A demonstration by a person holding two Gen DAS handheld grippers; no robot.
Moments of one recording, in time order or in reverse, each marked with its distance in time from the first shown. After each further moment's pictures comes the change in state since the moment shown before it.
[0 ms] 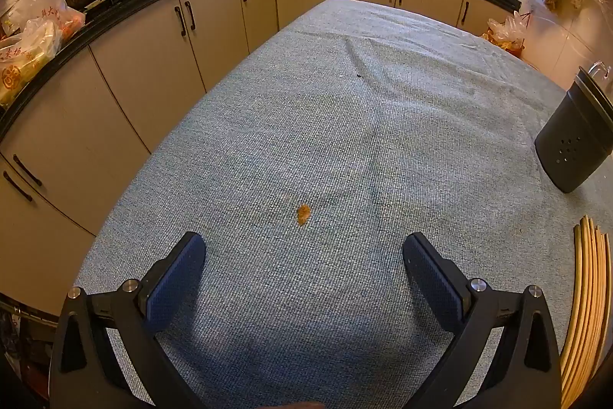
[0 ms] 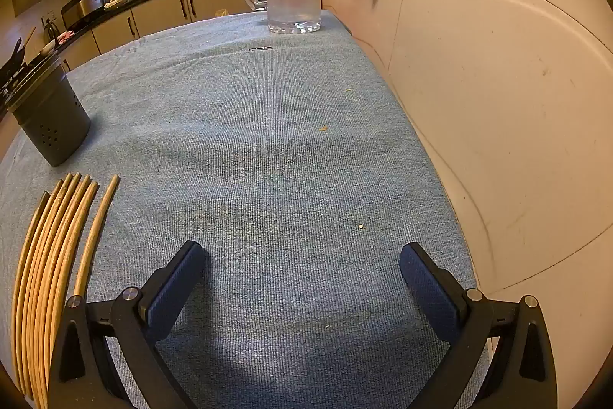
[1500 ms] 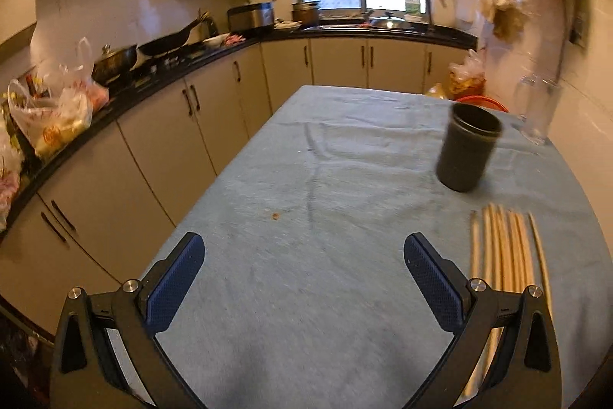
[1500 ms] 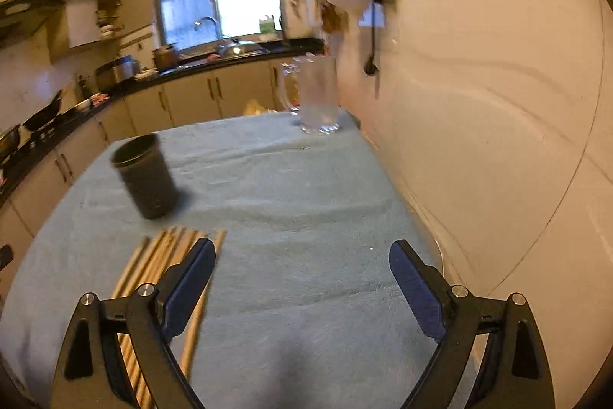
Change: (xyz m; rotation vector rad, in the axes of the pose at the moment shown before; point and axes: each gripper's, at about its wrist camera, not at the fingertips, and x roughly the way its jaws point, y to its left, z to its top) left arm -0.169 -0.040 -0.048 0.113 -0.279 0.003; right arm -0.134 0.034 -0.031 0.012 -0.323 0.062
